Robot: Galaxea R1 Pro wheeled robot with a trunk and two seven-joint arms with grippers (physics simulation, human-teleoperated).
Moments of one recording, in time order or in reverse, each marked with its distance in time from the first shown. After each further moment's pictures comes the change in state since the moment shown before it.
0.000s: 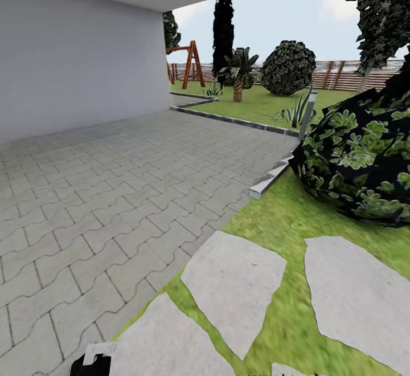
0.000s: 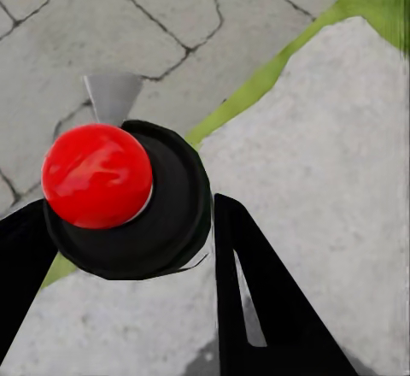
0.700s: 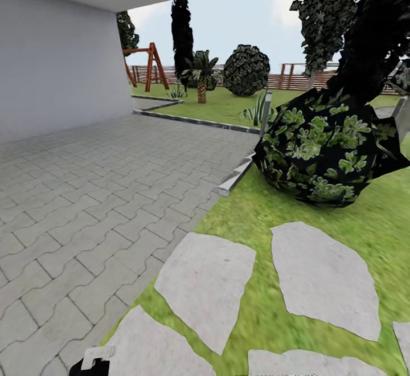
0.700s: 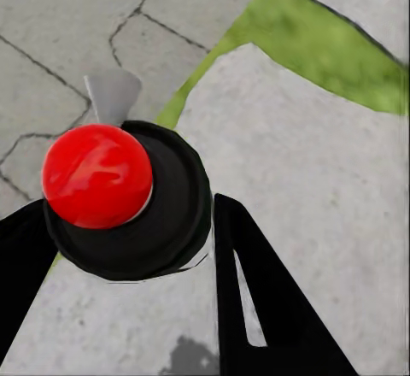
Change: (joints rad) left arm 0.009 0.002 0.000 0.008 0.000 0.000 0.000; right arm 0.000 0.000 -0.001 0.008 0.000 0.000 0.000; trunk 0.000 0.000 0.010
